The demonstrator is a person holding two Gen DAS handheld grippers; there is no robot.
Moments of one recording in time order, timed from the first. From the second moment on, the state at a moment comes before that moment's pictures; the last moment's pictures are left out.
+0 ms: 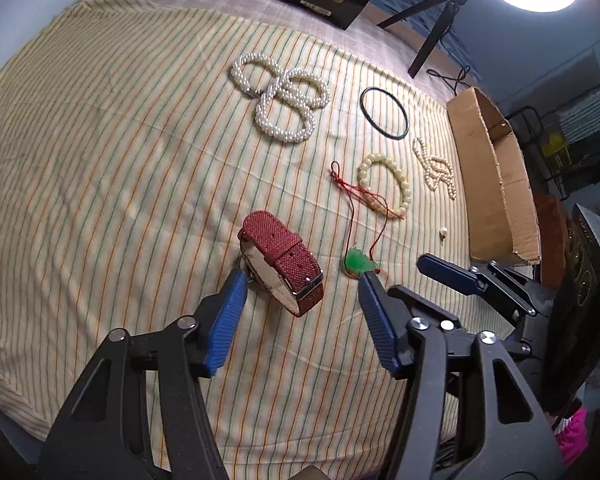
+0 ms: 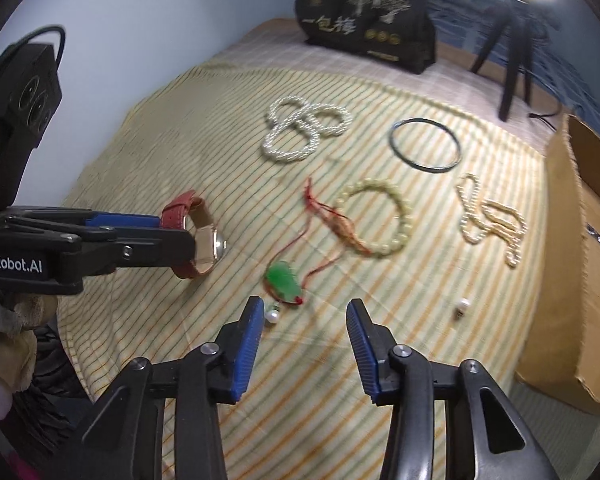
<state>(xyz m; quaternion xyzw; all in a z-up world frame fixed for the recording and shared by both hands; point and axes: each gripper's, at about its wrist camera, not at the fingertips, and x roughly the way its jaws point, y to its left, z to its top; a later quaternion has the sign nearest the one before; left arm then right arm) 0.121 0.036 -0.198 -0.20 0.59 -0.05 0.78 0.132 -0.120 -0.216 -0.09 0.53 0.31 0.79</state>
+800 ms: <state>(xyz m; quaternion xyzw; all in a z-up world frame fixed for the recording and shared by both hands) 0.133 0.049 -0.223 -0.25 0.61 -0.04 0.75 0.139 -0.075 -0.242 -0.17 0.53 0.30 0.78</state>
